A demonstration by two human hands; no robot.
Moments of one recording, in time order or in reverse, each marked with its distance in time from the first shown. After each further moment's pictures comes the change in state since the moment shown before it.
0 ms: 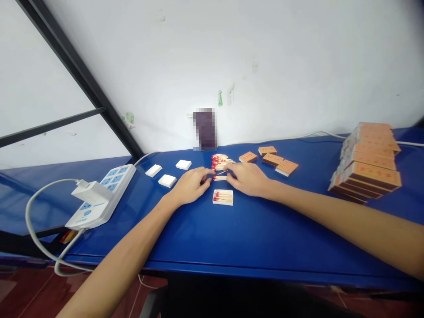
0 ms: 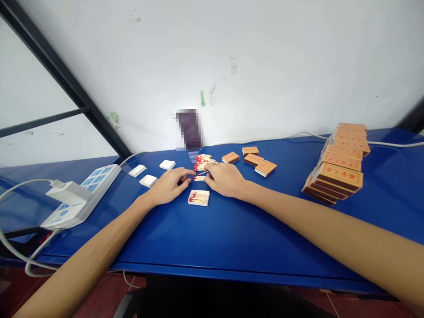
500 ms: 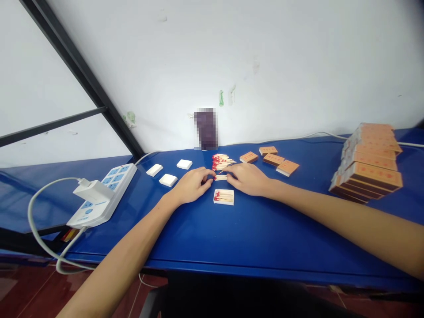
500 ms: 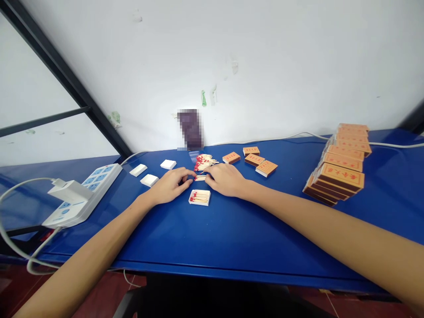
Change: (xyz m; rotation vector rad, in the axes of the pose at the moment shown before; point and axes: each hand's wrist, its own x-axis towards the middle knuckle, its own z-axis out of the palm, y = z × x) left_hand 0.000 -0.002 0.000 -0.039 -0.036 0.011; right_hand 0.002 0.003 0.001 0.056 -0.056 -0.086
